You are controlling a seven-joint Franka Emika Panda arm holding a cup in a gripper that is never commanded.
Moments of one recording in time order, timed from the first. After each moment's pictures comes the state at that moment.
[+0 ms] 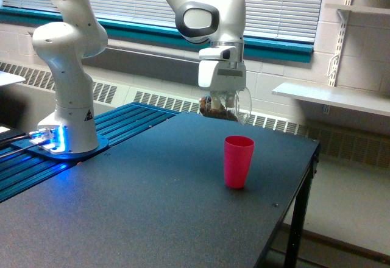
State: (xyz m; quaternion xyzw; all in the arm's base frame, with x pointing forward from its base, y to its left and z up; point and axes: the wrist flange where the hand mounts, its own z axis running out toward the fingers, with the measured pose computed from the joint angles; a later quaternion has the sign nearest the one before) arm 0.471 0.059 0.327 0.89 -0.44 0.10 0.05
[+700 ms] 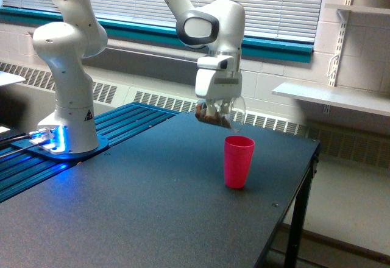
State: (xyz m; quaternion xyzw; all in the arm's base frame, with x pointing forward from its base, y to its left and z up) arm 0.456 0.075 0.296 0.90 -0.43 0.06 0.06
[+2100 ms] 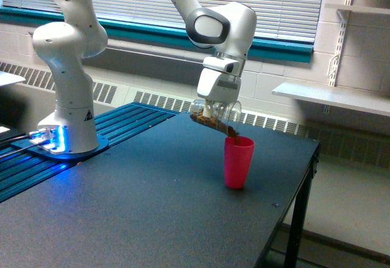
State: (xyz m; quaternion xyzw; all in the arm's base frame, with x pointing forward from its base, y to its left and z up) arm 0.469 0.066 0.294 0.91 -0.40 0.01 0.14
